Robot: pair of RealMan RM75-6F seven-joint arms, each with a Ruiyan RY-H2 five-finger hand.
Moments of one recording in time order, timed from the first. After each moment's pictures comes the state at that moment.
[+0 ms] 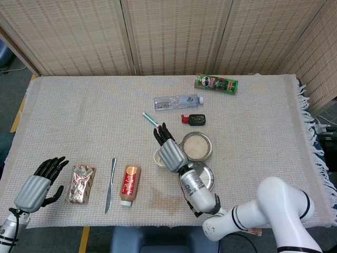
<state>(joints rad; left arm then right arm) -0.23 -1.18 0.06 -1.43 1.68 1.42 -0.14 1.24 -1.70 -0.04 -1.64 -0.70 1.37 -1.47</state>
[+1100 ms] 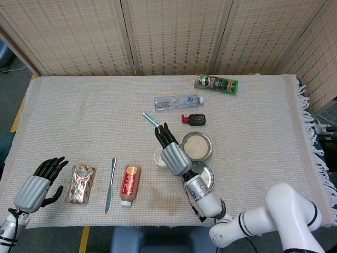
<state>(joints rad) -0.22 -1.18 0.07 -1.43 1.69 1.43 -0.15 1.08 -1.71 -0.01 -1.65 -0.91 1.45 -1.51</state>
